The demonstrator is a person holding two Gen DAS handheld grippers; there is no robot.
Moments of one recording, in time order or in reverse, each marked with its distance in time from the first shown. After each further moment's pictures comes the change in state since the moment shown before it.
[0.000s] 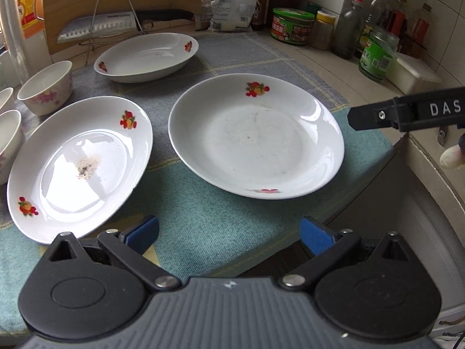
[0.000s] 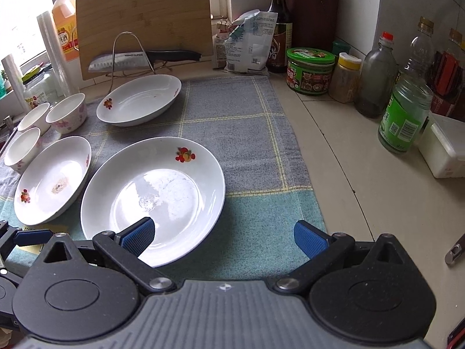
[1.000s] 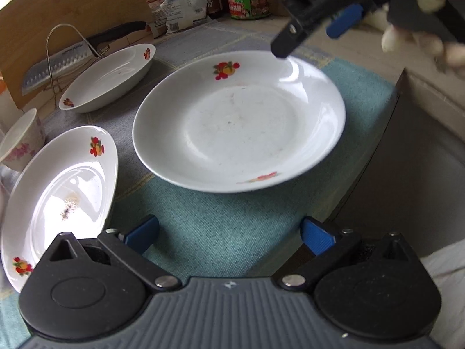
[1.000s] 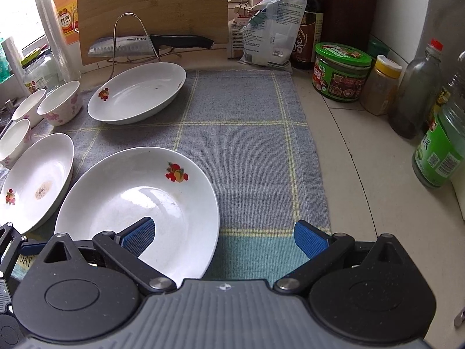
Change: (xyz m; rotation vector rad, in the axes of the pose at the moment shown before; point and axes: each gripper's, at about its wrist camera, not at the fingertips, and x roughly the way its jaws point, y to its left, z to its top) left arm 0.034 -0.030 -0.009 0.328 0.016 0.125; right arm 0.063 -0.017 0.048 -0.101 0.053 0.105
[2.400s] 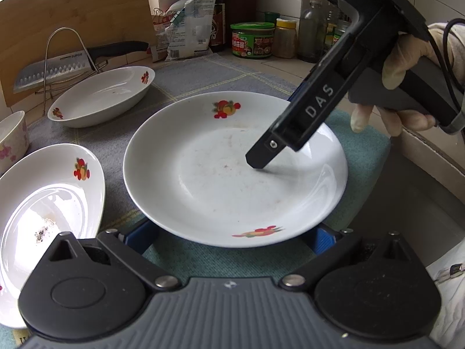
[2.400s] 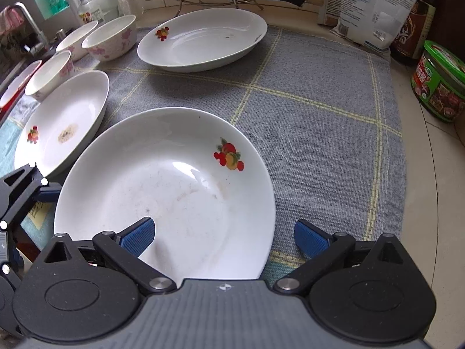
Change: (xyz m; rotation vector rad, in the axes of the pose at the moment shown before) left arm 0.008 0.025 0.005 -0.155 -0.192 -0.146; right arm 0.062 0.031 0.016 -0.315 0.209 0.180
